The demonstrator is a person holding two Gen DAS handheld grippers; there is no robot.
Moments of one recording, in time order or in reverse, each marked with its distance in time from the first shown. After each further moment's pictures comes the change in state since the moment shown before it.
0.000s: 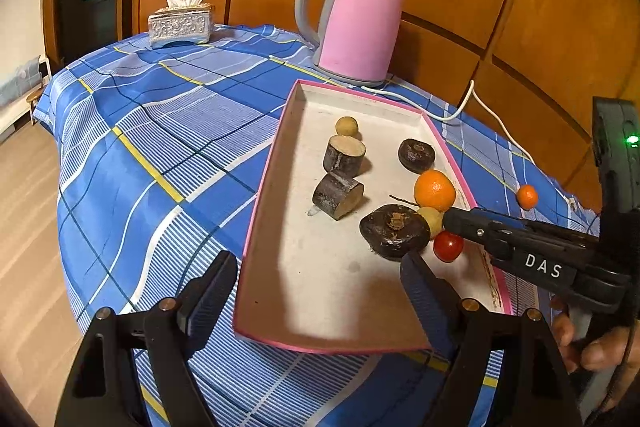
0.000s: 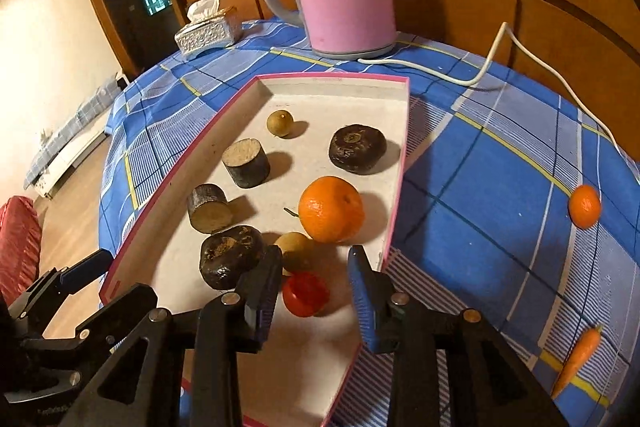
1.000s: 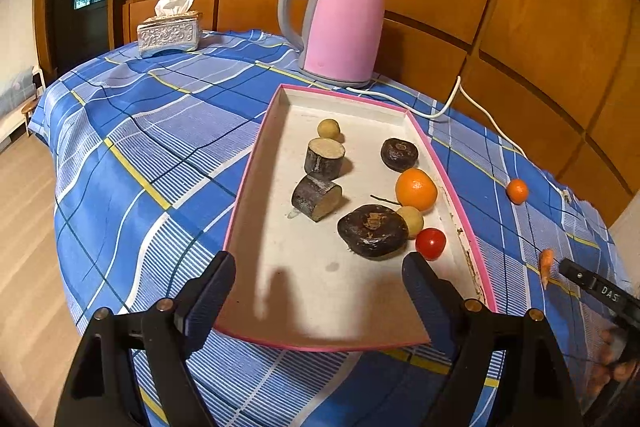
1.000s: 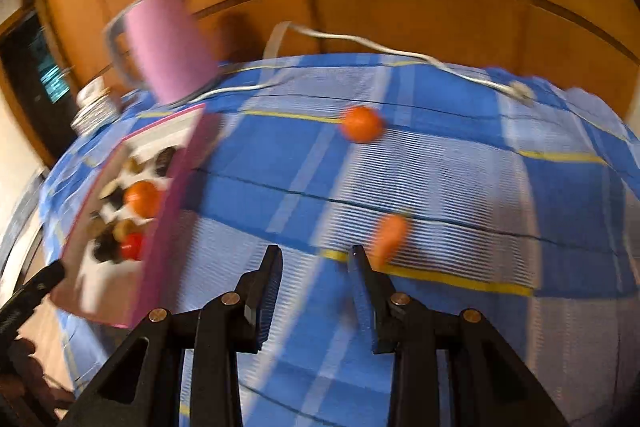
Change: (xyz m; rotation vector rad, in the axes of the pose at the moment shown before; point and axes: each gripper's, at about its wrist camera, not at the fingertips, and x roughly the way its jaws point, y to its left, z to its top) left arm -0.005 -0.016 0.000 0.035 -0.006 -0.010; right arm -0.094 -0.119 -0.083 0.371 -0.133 -0.288
